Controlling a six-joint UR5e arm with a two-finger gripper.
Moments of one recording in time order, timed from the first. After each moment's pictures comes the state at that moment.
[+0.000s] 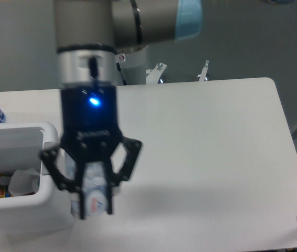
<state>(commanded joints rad) 2.14 -1.95 -1.06 -0.67 1.45 -0.19</state>
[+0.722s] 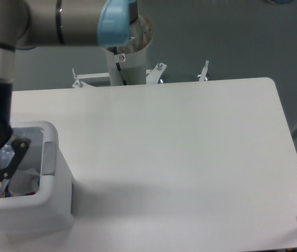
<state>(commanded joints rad) 1.98 -2.00 -1.13 -0.67 1.45 -0.13</state>
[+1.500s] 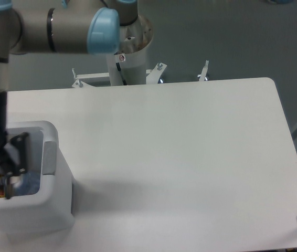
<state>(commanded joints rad) 2.07 -1.90 -1.23 -0.68 1.69 -0.05</state>
